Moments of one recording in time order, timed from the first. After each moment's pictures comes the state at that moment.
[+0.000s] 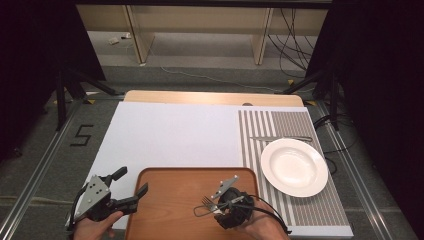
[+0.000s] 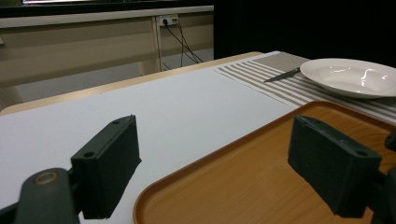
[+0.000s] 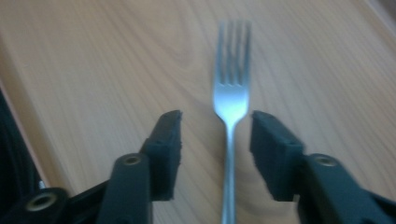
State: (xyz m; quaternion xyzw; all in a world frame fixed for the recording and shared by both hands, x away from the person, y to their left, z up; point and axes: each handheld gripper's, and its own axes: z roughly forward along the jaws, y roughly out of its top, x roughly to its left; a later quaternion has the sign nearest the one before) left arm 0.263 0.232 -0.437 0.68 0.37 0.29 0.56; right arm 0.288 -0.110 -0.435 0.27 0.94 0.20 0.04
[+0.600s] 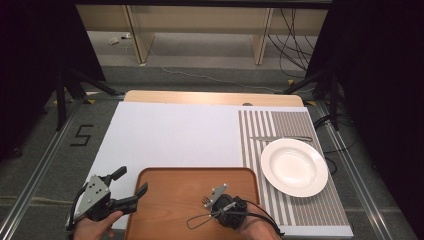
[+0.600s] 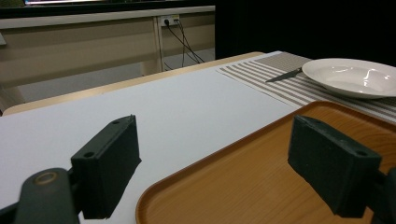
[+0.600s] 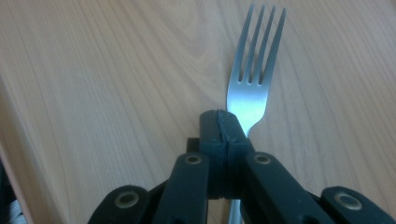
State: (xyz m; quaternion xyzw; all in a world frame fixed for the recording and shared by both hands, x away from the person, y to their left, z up) left arm 0.263 0.232 -0.437 0.68 0.38 0.29 0.55; right arm 0.284 -0.097 -0.451 0.22 0.96 0.18 0.06
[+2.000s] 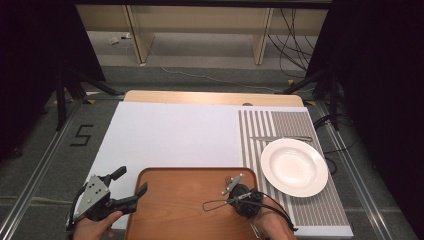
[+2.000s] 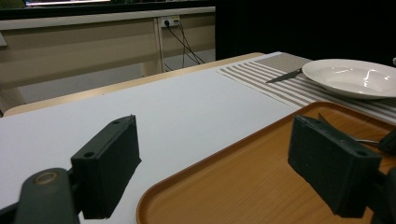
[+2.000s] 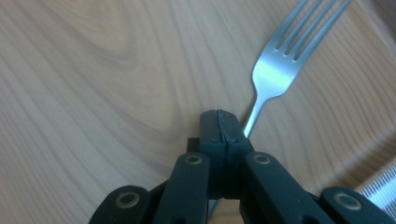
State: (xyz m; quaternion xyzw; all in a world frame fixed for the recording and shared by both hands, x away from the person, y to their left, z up) left arm 0.263 0.233 -0.437 0.68 0.38 0.29 0.56; right arm 0.307 -0.136 -0.454 0.30 0.94 0.13 0.09
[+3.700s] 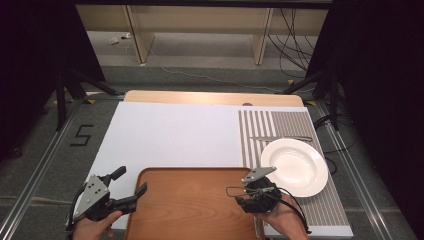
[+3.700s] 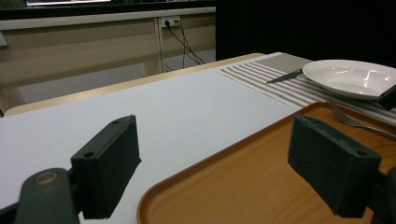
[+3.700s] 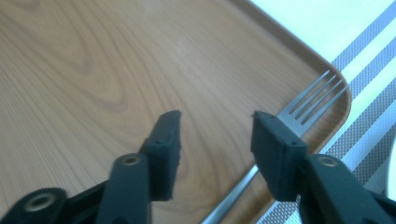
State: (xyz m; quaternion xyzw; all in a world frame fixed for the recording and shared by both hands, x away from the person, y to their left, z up) left arm 0.263 0.233 -0.437 0.68 0.38 0.29 0.56; right arm 0.307 -0.175 -0.425 0.35 0.89 0.28 0.11
